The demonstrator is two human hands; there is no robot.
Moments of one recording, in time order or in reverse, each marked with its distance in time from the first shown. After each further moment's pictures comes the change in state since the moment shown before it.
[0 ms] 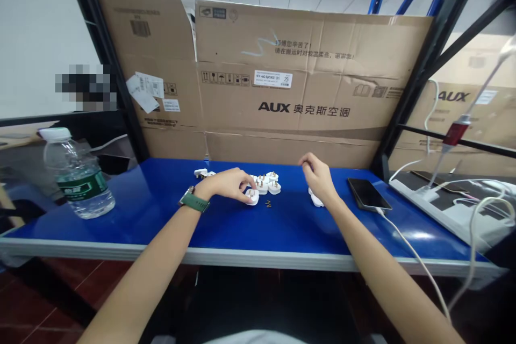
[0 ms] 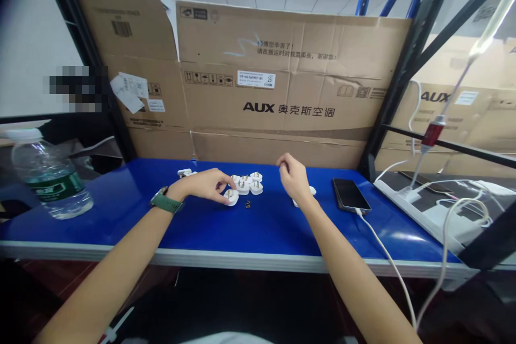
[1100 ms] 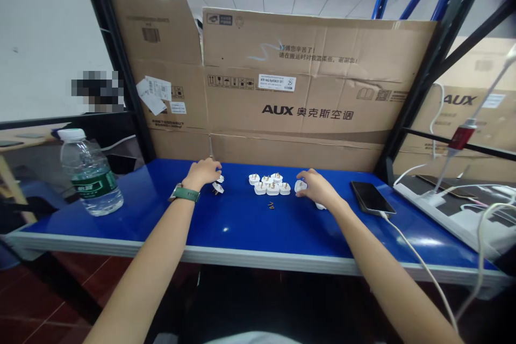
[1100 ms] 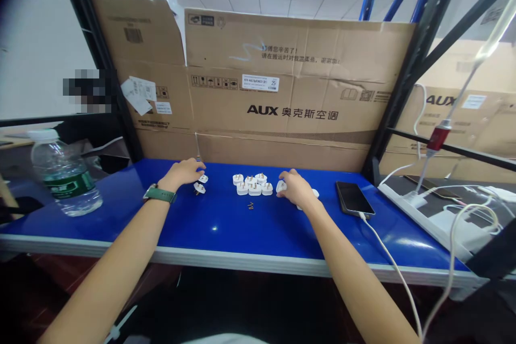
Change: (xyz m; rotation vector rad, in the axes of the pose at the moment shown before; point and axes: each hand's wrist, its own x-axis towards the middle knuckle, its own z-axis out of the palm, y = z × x) left_hand -0.025 -0.090 -0.014 0.409 0.215 -0.717; right_hand 0.001 0.027 -0.001 -0.741 -0.354 0.163
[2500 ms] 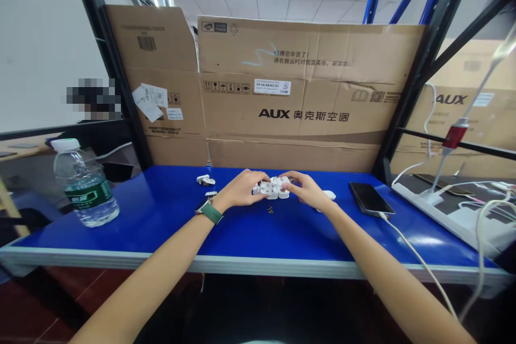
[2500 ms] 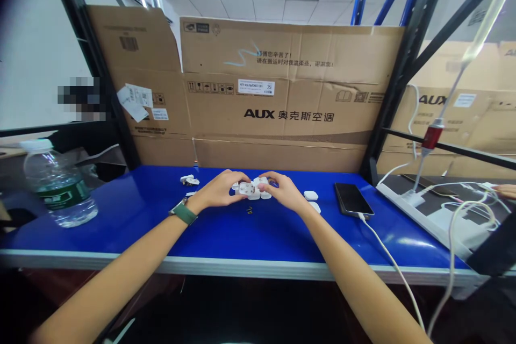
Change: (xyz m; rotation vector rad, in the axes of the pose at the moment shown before) left_hand -0.040 0.112 0.000 -0.436 0.270 0.861; right_hand -0.013 -0.041 -0.009 0.728 0.026 -0.216
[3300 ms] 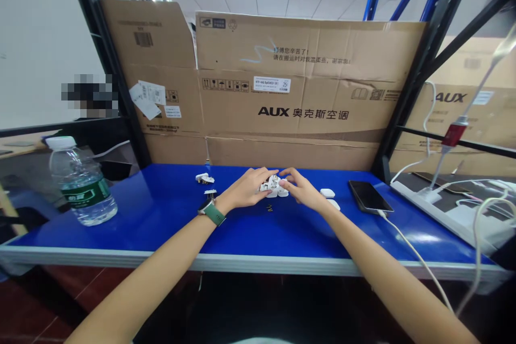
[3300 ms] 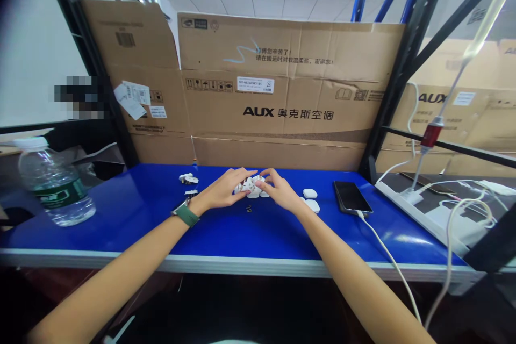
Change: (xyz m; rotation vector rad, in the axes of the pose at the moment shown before) left_hand 0.004 0.011 0.008 0.016 0.023 0.054; right_hand 0.001 0.010 0.014 0.107 -0.011 0.080
